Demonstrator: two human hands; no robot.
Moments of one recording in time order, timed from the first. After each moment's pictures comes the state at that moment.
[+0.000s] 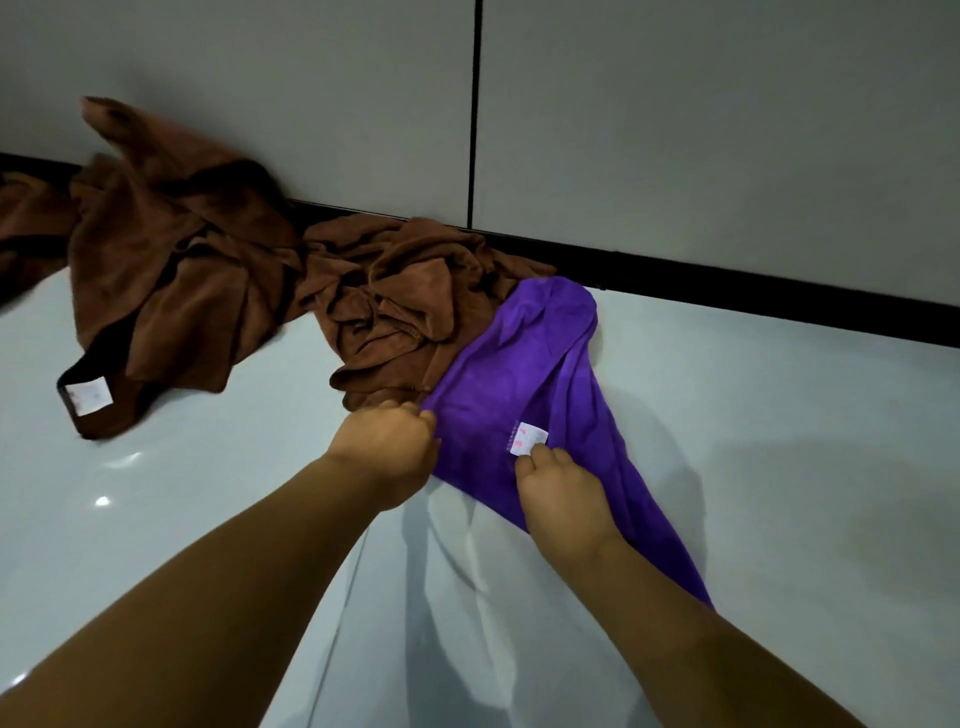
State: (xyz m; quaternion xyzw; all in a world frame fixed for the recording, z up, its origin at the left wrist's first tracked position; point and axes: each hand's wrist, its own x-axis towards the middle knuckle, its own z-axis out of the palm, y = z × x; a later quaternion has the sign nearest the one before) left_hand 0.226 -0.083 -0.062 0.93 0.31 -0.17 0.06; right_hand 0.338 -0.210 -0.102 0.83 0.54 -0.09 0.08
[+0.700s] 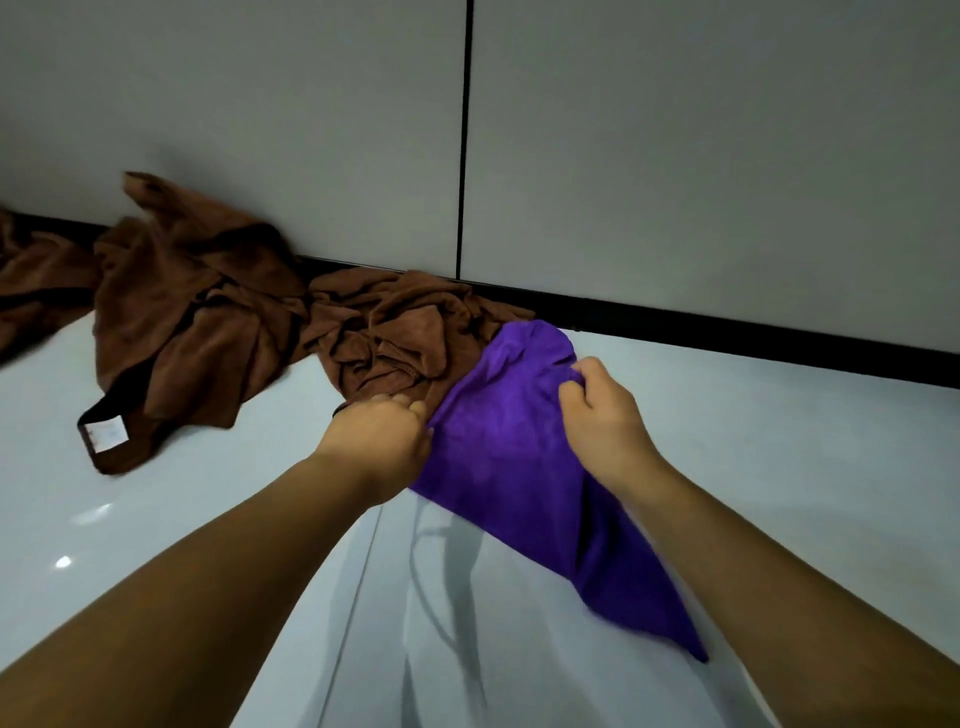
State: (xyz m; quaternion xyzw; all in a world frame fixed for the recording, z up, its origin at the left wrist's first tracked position) left_hand 0.218 -0.083 -0.016 0.95 0.31 -0.08 0.04; right_hand 0.373 -0.203 -0.005 0.84 0.35 -0.19 -0.37
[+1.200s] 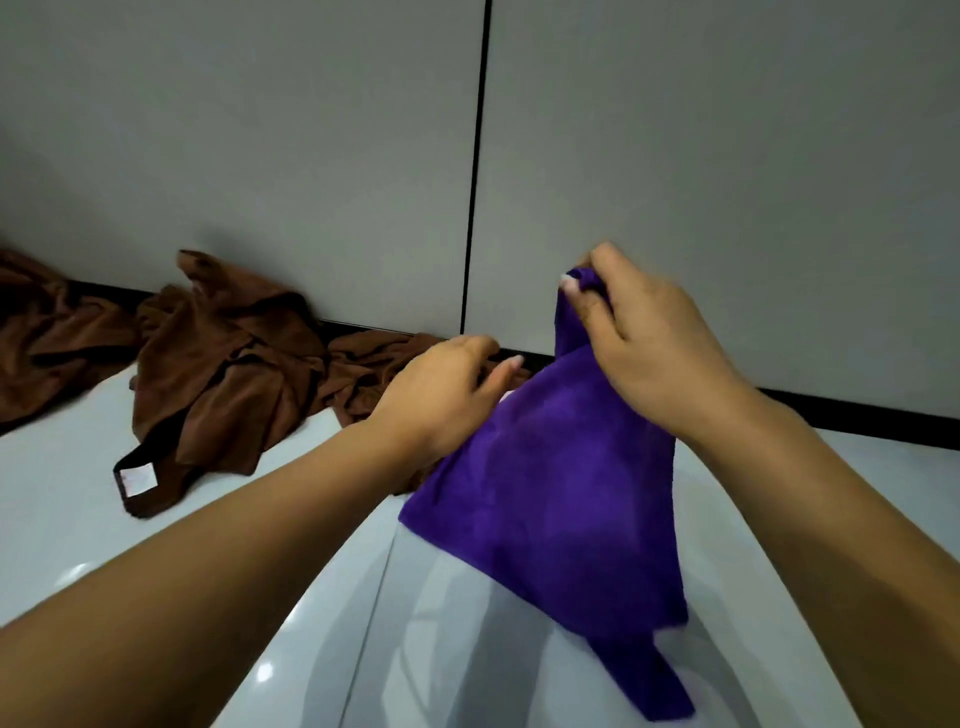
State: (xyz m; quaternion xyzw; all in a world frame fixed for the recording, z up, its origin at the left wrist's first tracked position) left_hand 0.244 -0.097 0.077 0.92 0.26 0.21 0.20; right_hand 0.359 -0.210 0.143 0.76 0.58 0.08 -0.30
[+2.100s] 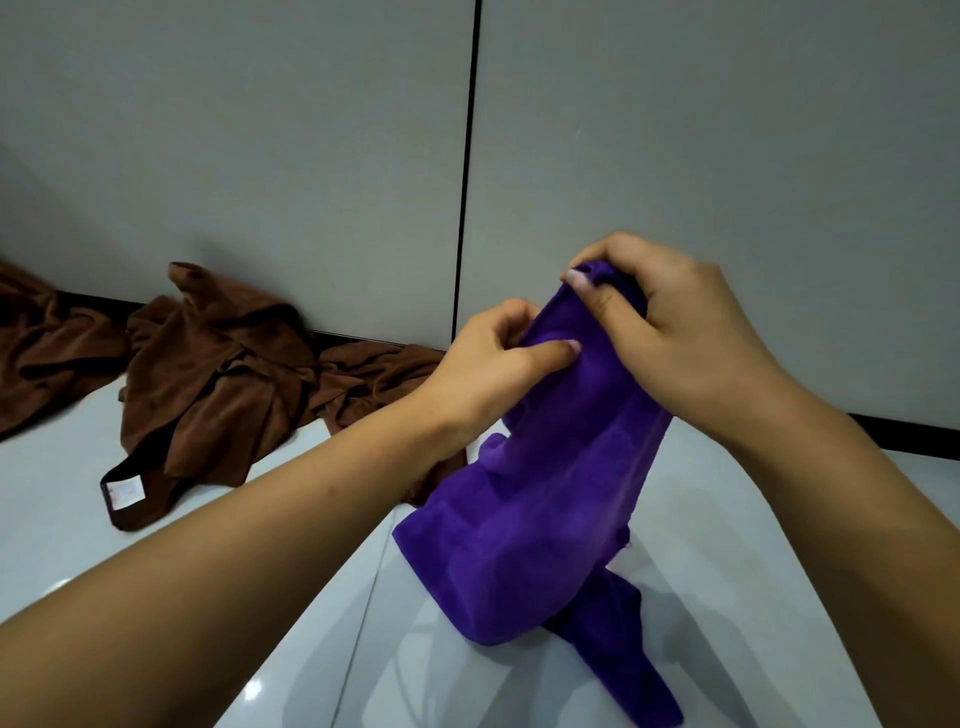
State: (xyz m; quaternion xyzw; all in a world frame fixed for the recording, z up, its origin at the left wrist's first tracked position) left_hand 0.263 -0.132 0.120 0.68 0.20 0.26 0.66; right_hand 0.364 -0.224 0.166 0.70 0.60 0.09 -0.38
